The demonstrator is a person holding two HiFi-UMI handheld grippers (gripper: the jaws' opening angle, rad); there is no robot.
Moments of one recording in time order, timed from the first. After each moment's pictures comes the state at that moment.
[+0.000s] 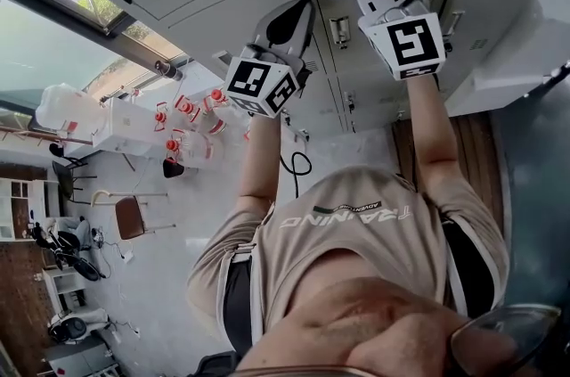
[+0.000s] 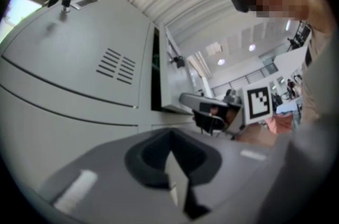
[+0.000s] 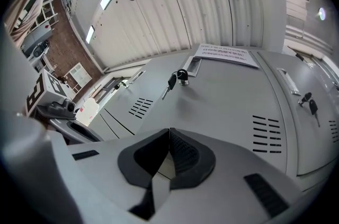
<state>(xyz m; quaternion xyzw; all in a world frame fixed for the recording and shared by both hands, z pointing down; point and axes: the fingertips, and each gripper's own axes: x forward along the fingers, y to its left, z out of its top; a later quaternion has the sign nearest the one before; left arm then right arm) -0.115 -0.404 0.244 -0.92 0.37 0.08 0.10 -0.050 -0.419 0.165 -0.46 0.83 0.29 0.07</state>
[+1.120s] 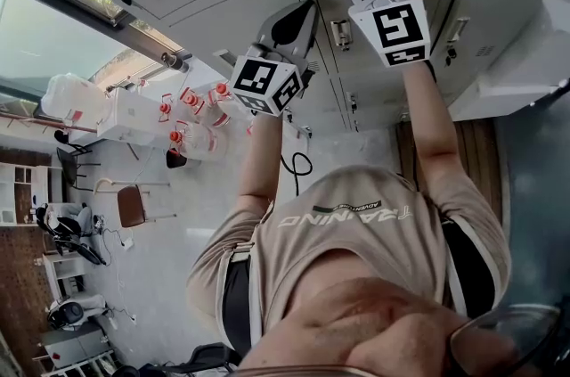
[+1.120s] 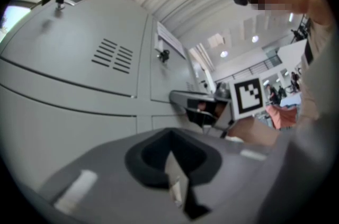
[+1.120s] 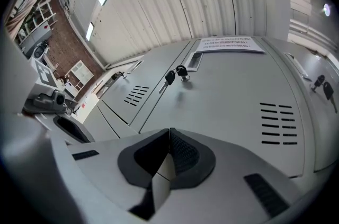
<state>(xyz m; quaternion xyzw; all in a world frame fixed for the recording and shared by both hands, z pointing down) -0.107 -0.418 0.257 -0.91 0.40 0.04 0.10 -0.055 -0.460 0.175 -0.46 0.84 0.28 0.04</state>
